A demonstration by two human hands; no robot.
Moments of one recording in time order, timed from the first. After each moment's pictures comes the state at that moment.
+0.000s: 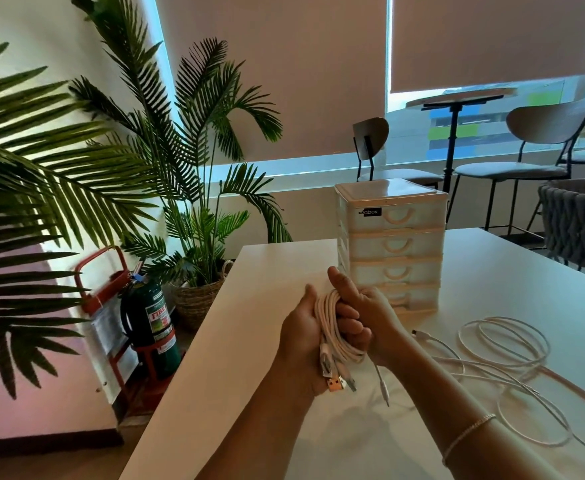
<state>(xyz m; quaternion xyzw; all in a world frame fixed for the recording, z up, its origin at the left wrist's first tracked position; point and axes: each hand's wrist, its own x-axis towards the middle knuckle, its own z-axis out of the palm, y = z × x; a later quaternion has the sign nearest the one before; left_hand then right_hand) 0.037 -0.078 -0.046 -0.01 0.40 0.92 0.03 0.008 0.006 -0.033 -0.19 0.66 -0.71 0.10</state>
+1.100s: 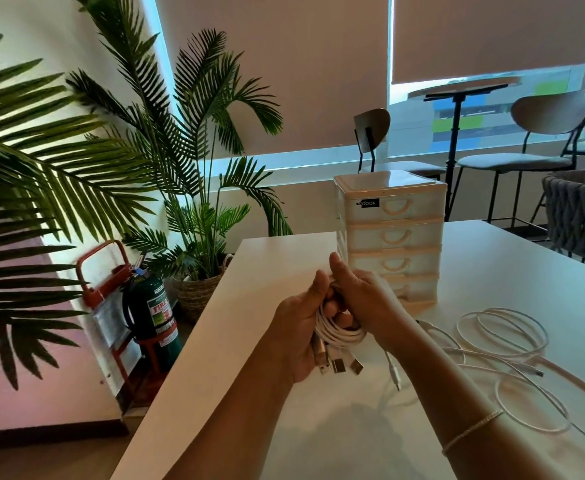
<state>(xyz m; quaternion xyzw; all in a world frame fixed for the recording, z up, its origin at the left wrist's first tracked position) 0.048 -0.093 -0.042 0.08 0.51 0.86 0.02 0.008 0.010 -0.023 -0.20 0.78 -0.59 -0.01</state>
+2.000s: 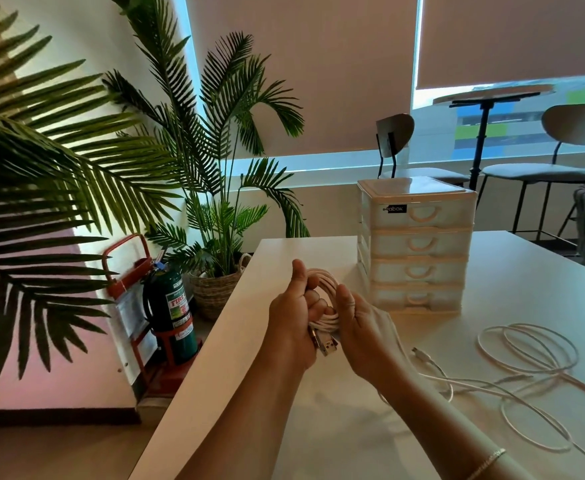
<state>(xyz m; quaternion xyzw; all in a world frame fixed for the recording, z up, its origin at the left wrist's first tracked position) 0.039 -0.115 -0.036 -0.08 0.43 0.89 -0.13 0.033 -0.016 -0.054 -0.21 0.84 -0.47 -0.15</state>
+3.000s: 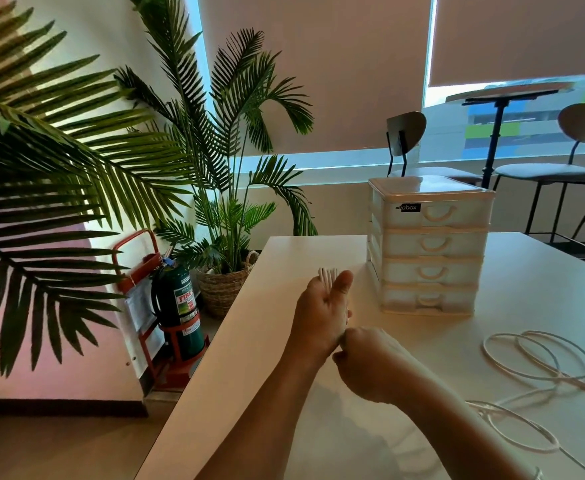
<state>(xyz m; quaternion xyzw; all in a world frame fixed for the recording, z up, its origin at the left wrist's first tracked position) 0.035 -0.112 -0.049 -0.01 0.78 0.57 -0.26 0.056 -0.020 -0.035 -0.24 0.95 -0.17 0.07</state>
